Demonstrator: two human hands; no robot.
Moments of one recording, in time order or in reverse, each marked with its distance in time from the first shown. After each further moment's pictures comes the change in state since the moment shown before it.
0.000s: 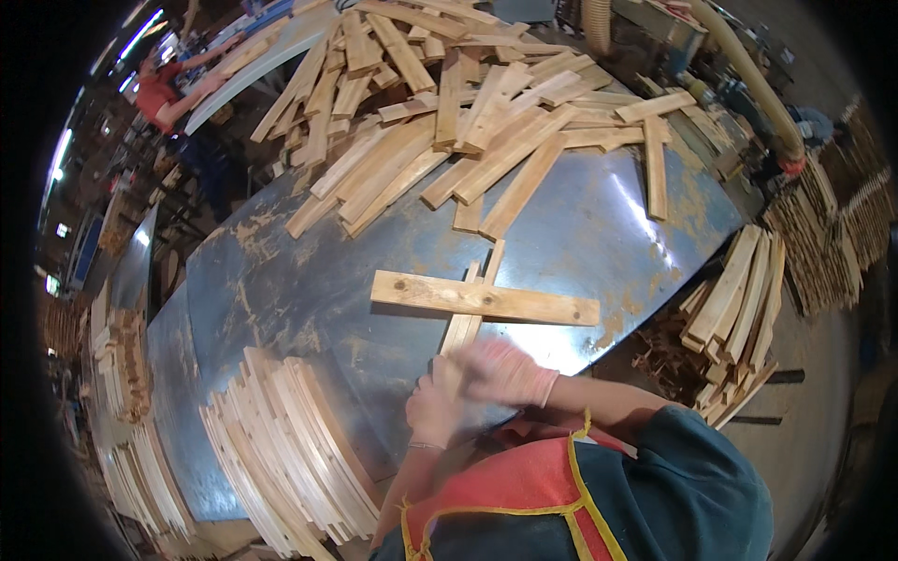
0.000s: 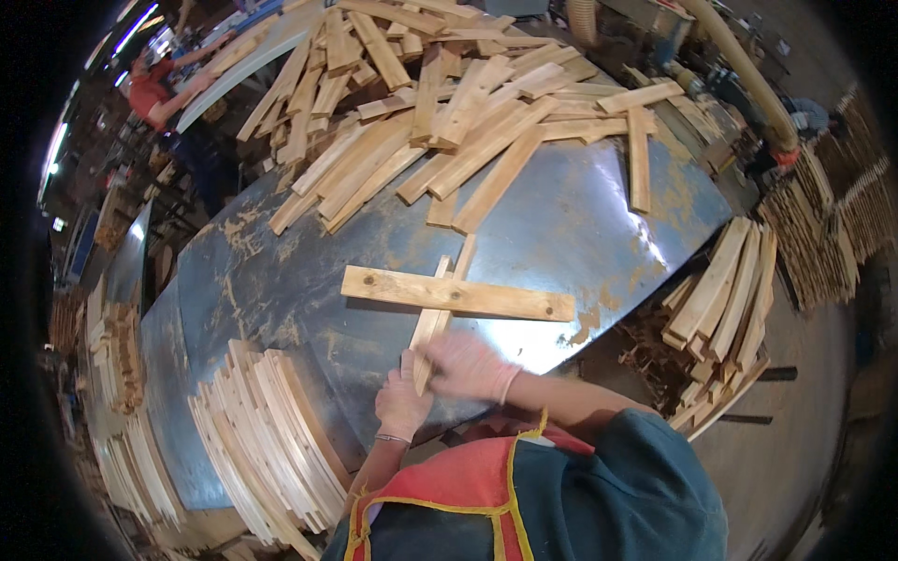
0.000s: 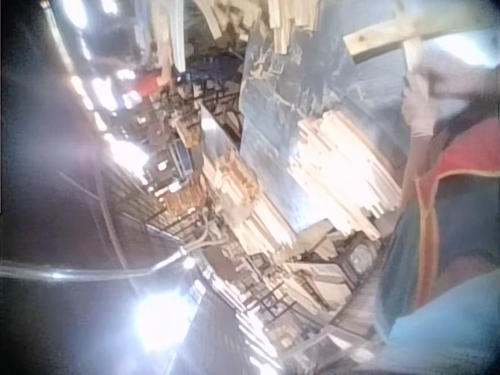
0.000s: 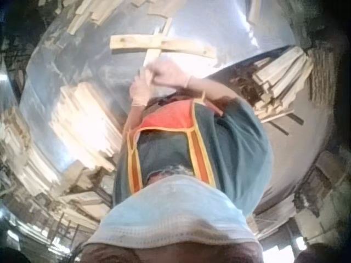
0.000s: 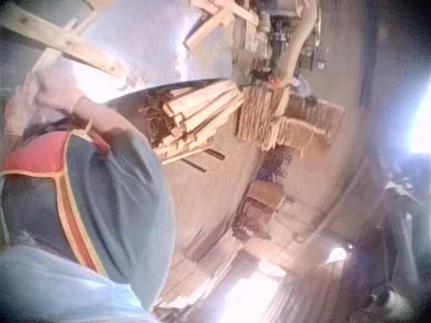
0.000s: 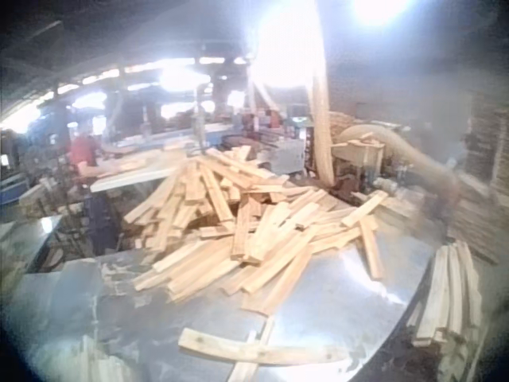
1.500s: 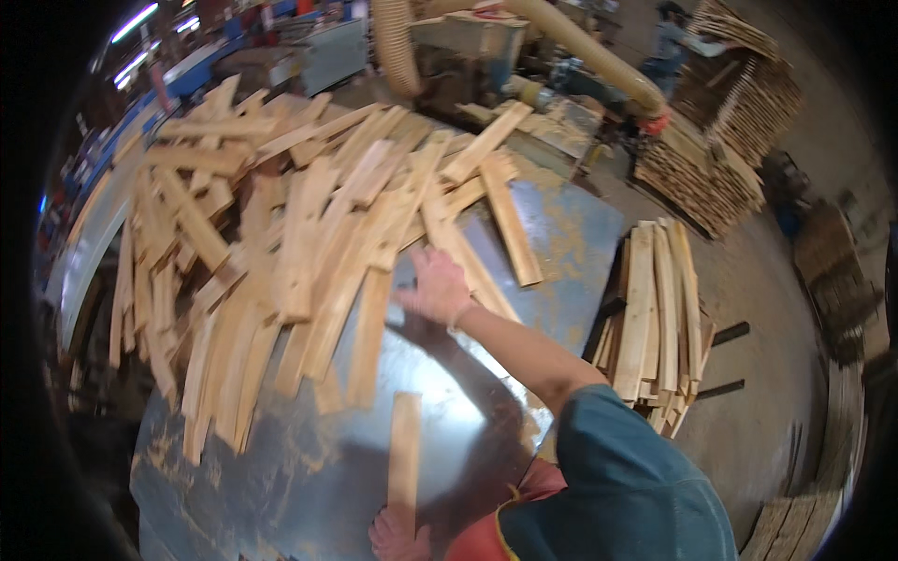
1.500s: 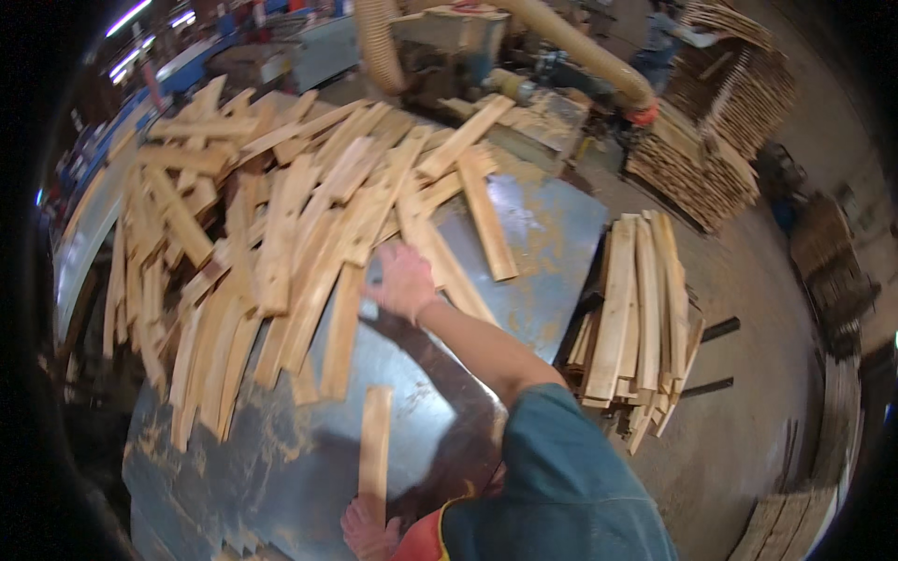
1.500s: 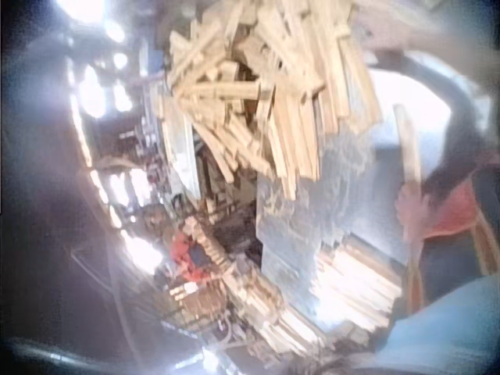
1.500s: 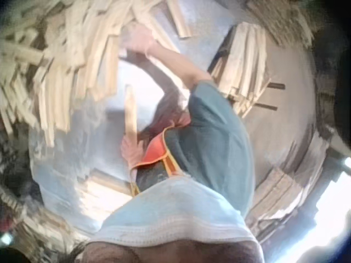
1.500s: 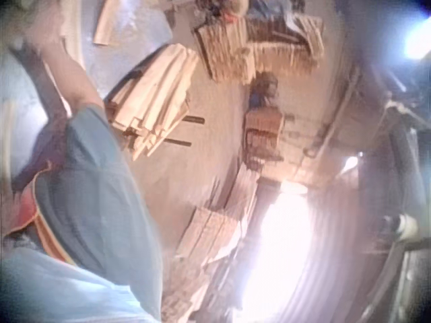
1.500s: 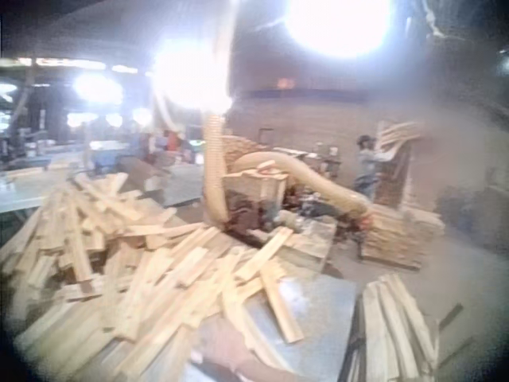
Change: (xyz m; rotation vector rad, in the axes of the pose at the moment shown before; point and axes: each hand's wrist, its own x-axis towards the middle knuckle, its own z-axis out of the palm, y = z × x) left_hand 0.065 0.060 0.000 0.136 0.174 0.255; right_hand 0.103 0.310 -0.278 -0.390 0.591 0.710
